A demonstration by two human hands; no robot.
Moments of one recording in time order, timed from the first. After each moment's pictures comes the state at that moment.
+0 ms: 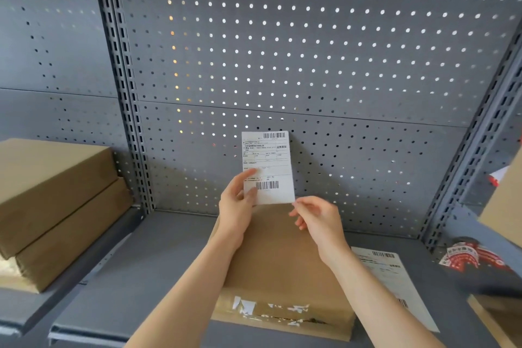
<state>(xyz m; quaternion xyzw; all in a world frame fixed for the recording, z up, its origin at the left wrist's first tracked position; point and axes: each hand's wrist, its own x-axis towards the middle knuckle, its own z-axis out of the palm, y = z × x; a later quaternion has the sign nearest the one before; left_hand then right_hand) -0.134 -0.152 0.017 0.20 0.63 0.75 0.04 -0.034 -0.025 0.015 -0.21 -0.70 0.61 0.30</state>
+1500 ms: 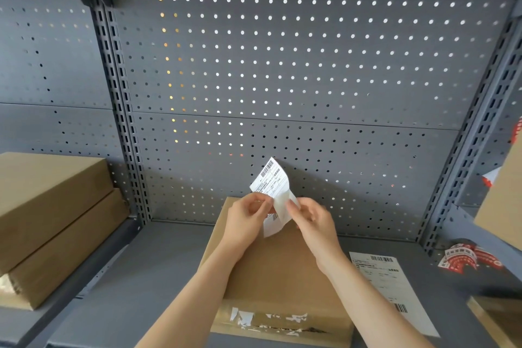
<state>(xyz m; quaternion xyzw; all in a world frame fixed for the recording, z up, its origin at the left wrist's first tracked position) -0.125 -0.147 0.017 0.28 0.71 0.64 0.06 -0.031 -0.028 0.015 -0.17 -0.74 0.58 0.29</state>
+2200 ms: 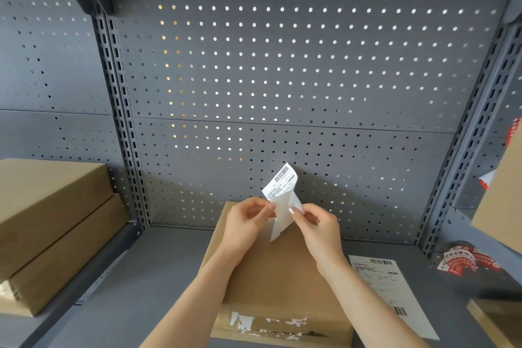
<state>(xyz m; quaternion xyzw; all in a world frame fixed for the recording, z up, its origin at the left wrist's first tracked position) -0.121 -0.150 0.020 0.30 0.67 0.67 0.08 -0.029 -0.027 0.015 -0.20 -0.74 0.54 0.35</state>
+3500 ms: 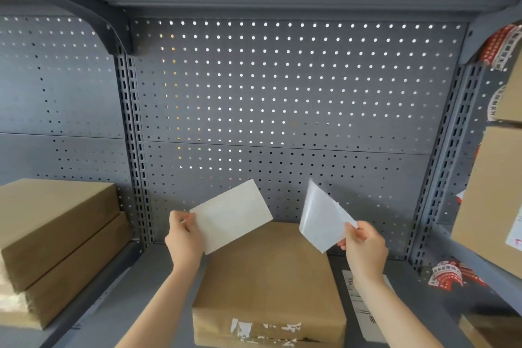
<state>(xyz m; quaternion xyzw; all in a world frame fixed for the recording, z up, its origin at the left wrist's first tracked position) -0.154 -0.218 0.024 0.03 0.73 0.66 -0.14 0.022 0.016 0.025 -0.34 -0.67 0.45 0.48</state>
